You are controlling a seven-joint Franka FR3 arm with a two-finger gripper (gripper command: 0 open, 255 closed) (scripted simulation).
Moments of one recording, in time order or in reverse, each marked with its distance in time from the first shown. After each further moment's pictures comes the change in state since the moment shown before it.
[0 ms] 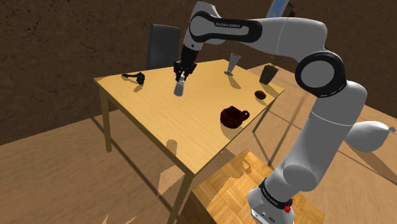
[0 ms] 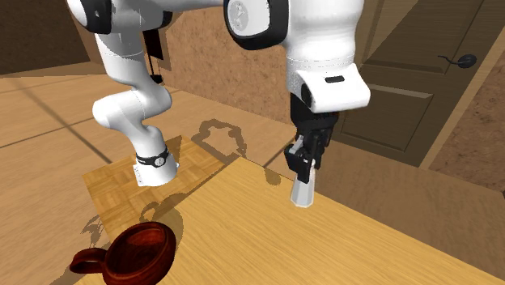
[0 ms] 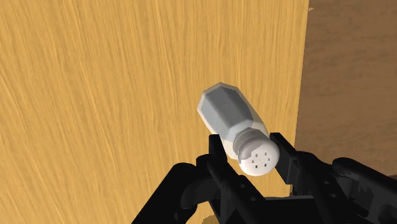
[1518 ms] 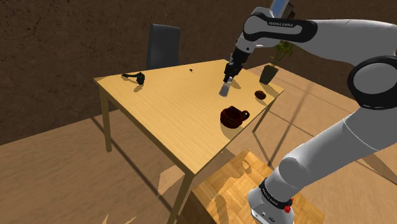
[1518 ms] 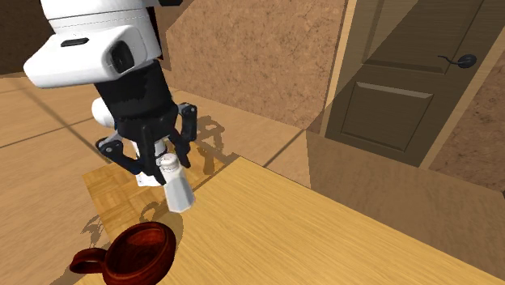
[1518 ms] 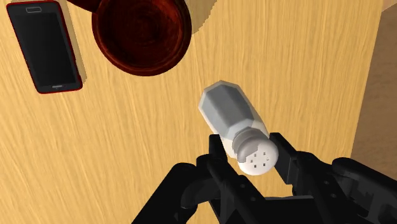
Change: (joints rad) arm -0.190 -0.422 -0.190 -0.387 0.012 -0.070 -0.374
